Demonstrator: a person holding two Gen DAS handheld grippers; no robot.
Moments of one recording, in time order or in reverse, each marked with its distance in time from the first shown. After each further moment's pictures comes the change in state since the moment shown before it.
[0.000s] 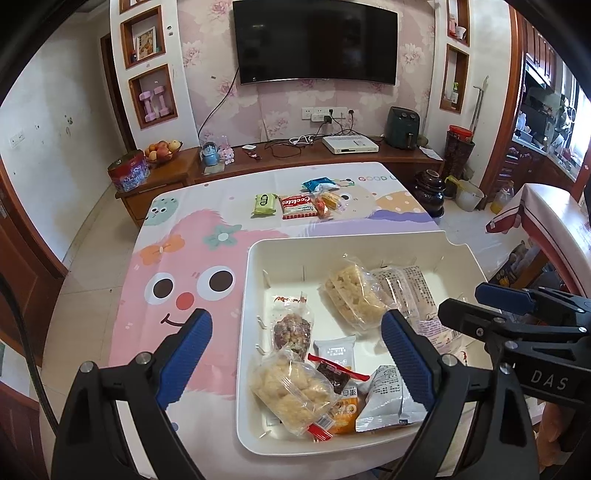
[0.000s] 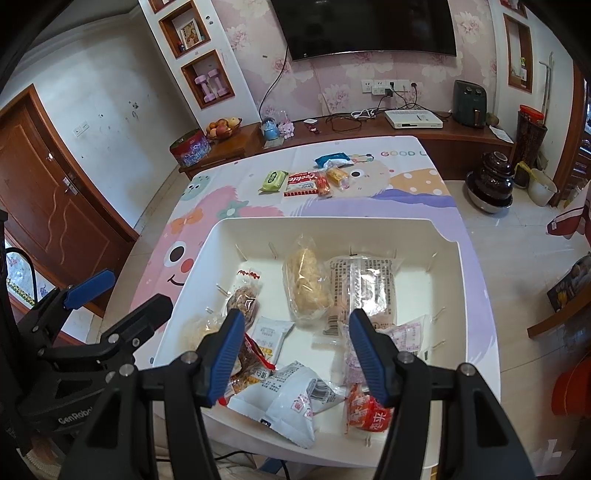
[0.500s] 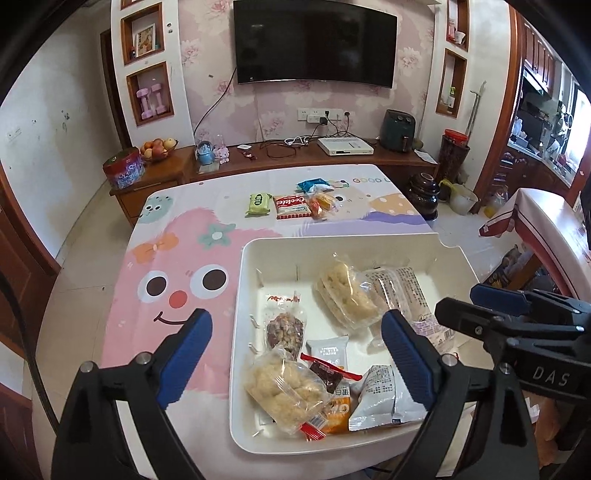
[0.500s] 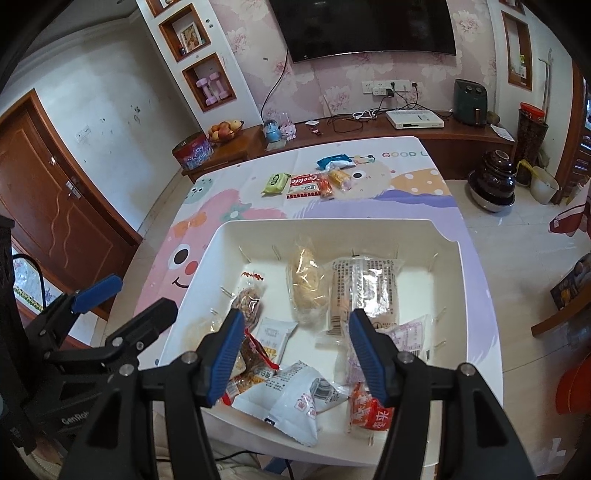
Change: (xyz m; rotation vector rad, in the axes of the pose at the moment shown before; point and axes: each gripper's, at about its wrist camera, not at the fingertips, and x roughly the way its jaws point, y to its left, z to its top) left arm -0.001 0.000 -0.002 -0.010 -0.004 -0.026; right arm -0.001 -0.002 0.000 0.012 -0.001 0.014
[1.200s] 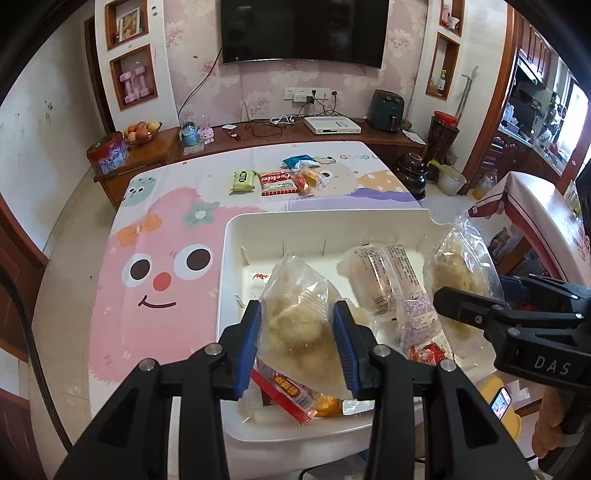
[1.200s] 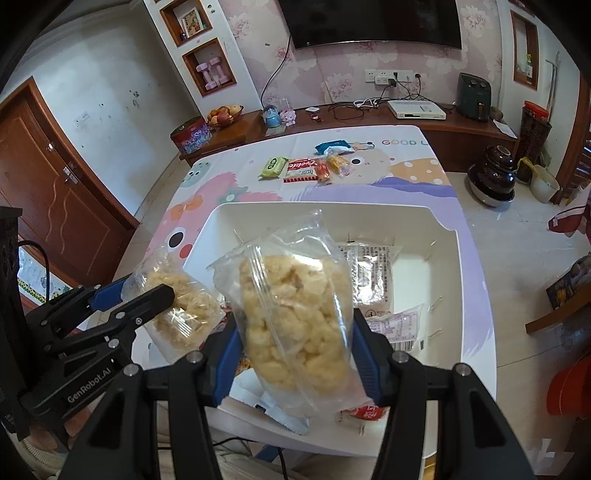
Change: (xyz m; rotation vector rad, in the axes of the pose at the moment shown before) left arm 0.008 -0.001 -0.007 0.010 0.087 -0.058; right arm 0.005 -0.002 -0.002 -0.022 0.058 -0.011
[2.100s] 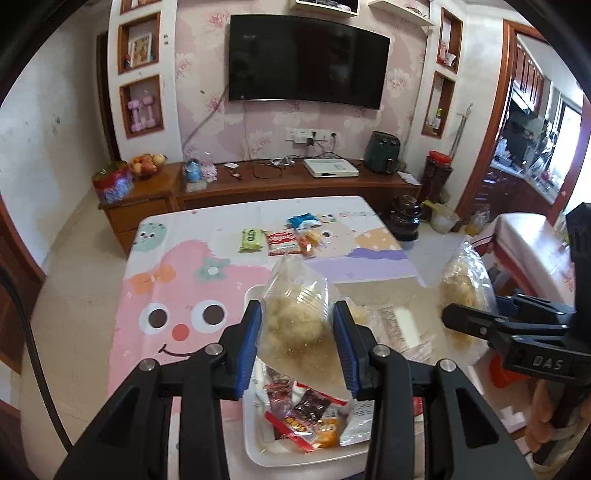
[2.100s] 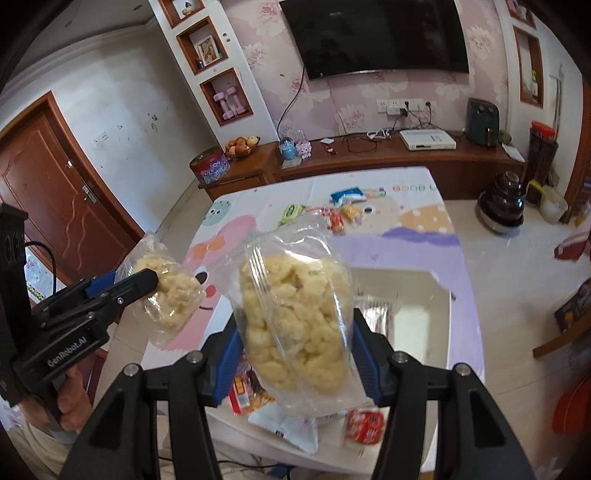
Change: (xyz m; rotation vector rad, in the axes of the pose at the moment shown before) left arm -0.053 0.020 0.041 -0.014 -0.145 -0.006; right arm -0.041 -0.003 0.041 -0.006 -0.098 0.070
